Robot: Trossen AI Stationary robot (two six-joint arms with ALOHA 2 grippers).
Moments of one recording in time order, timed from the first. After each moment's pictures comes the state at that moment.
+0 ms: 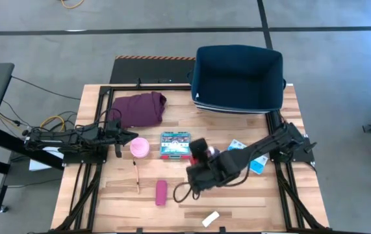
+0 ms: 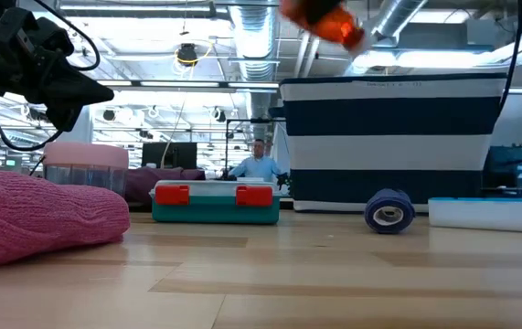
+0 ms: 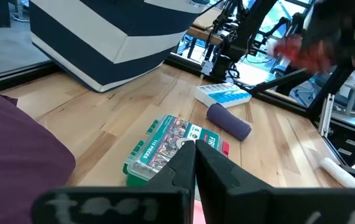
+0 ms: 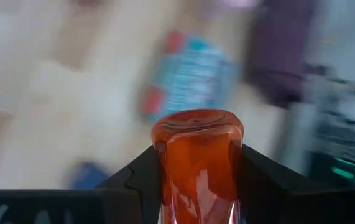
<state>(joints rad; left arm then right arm) -0.06 0.01 0.09 -0.22 -0.24 -0.35 0.45 1.98 1.98 -1.29 0.62 -0.14</state>
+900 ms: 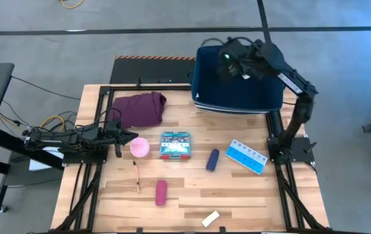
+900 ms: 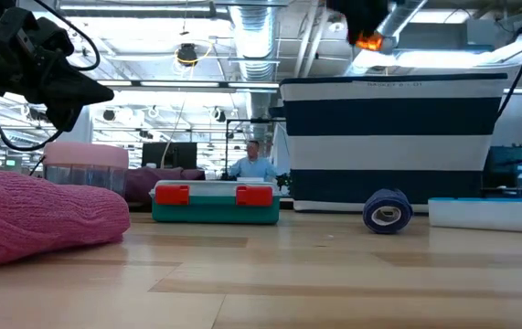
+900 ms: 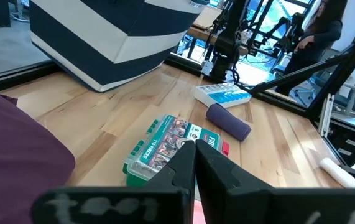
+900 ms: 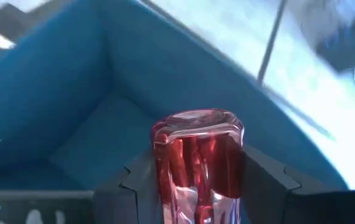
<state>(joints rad) -0.06 0.01 0.09 -0.22 -0.24 -0.35 -0.45 1.77 2.25 -1.57 0.66 0.30</state>
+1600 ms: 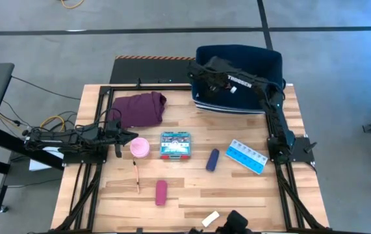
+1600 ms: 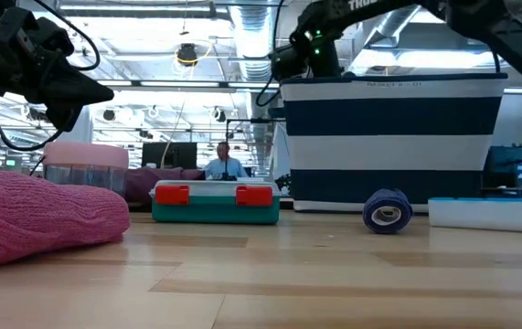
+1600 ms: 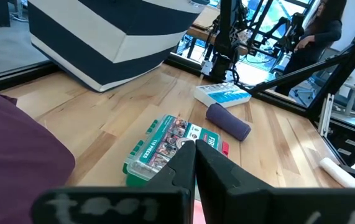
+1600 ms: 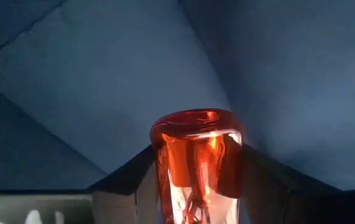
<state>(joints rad) -0.06 0.01 0.09 -0.22 -0.23 -0.35 -0.51 2.14 2.11 -1.57 0.59 0.18</state>
